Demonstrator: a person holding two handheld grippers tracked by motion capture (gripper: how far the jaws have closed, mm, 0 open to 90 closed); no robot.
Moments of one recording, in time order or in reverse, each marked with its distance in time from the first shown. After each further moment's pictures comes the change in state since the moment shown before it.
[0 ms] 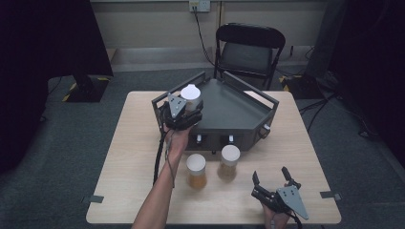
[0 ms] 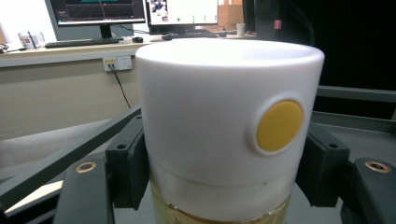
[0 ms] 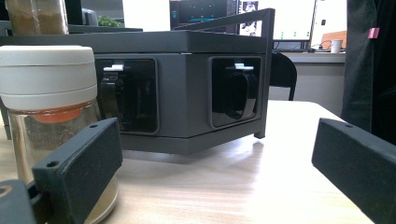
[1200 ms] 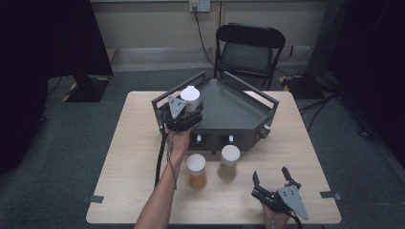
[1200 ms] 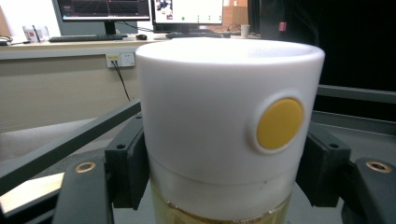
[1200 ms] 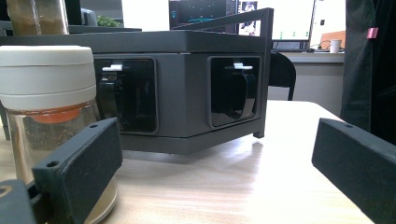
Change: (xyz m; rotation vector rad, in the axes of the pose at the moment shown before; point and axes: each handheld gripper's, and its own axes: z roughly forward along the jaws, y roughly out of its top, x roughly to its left) left arm -0.002 -0.009 0.003 -0.009 0.016 -0.034; right arm 0.001 0.000 0.000 0.000 -0.003 0.001
